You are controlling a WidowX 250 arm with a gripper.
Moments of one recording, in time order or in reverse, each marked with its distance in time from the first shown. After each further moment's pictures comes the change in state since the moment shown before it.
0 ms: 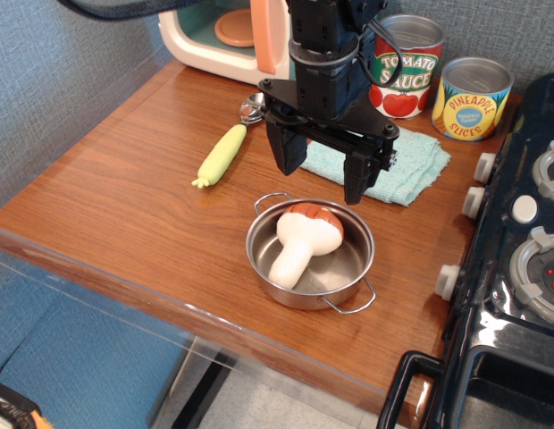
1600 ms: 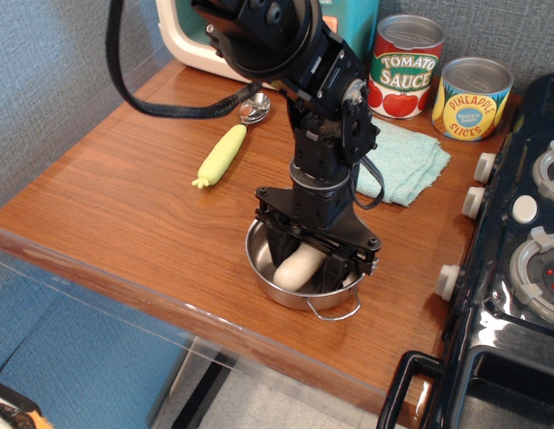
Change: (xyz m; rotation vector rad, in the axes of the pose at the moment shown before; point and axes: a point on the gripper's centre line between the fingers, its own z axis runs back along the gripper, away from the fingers) arm -0.035 -0.005 -0.080 0.051 0.117 0.041
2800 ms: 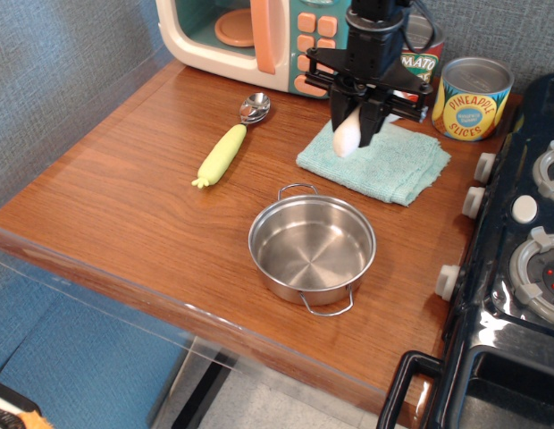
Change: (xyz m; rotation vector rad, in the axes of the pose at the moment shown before) arm 0.112 0.032 0.046 0.020 -0.063 0.059
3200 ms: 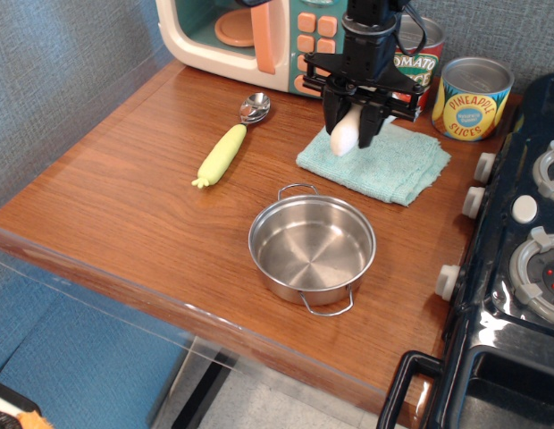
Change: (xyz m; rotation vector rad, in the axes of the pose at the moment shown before) arm 0.012 0.001 -0.010 -0.010 0.017 0.016
